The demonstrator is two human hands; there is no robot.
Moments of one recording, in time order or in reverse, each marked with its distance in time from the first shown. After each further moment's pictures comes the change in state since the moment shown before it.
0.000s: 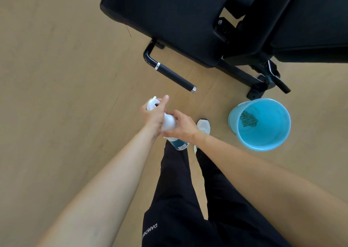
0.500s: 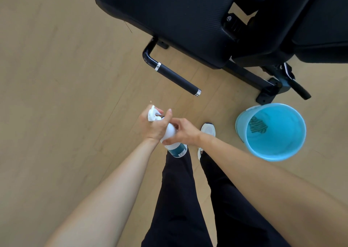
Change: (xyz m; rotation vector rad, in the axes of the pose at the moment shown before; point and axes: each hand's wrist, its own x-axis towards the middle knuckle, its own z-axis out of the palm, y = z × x) left_hand 0.035 -0.040 -0.008 0.450 0.021 0.483; right_hand 0.048 0.026 0.000 0.228 -0.242 -0.113
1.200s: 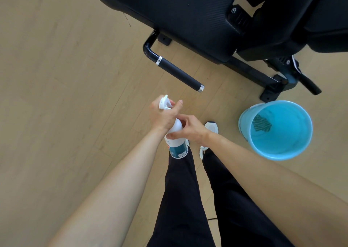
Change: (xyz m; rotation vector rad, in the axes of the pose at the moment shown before) left_hand 0.003 0.024 0.021 -0.012 -0.120 -0.076; right_hand -0.001 0.021 -0.006 0.223 0.022 -0.006
